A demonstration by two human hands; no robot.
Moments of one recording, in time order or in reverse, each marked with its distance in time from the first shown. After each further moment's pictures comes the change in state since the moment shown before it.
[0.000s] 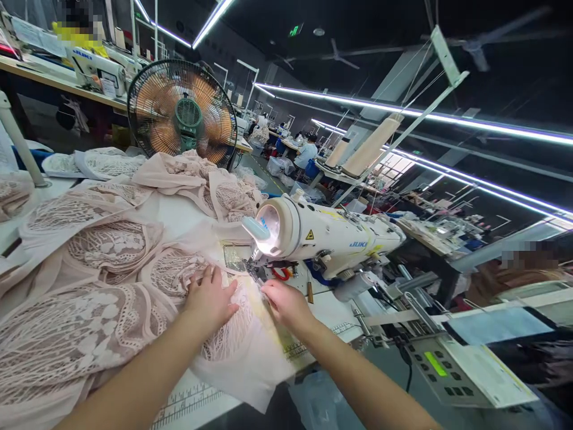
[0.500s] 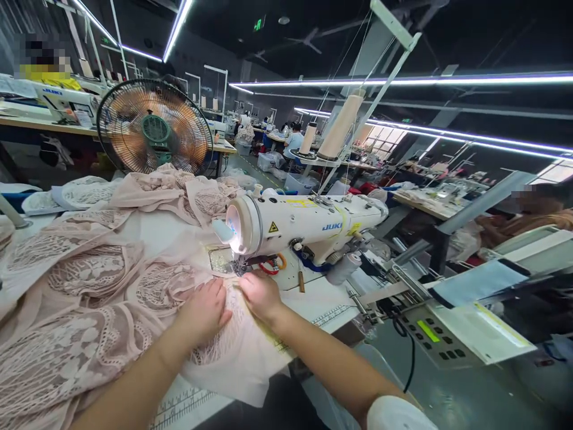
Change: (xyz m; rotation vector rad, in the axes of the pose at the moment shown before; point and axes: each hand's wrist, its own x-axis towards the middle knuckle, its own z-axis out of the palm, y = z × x) left_hand 0.000 0.007 0.002 0.095 0.095 0.271; right_hand 0.020 -0.015 0.019 0.047 0.154 0.024
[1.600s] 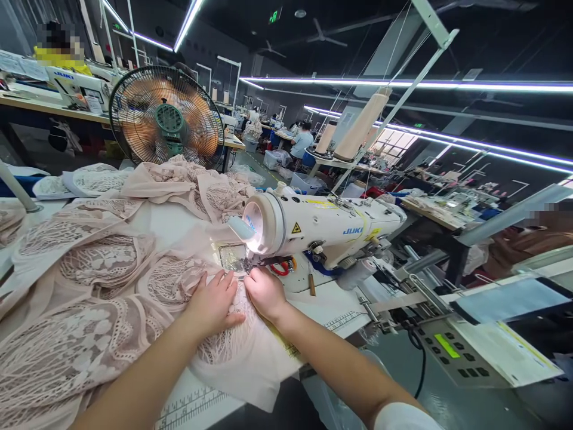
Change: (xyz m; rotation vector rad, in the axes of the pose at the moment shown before) left_hand 0.005 -0.011 -0.006 -0.165 -0.097 -0.020; right_hand 0.014 -0.009 0.013 -0.129 -0.046 0.026
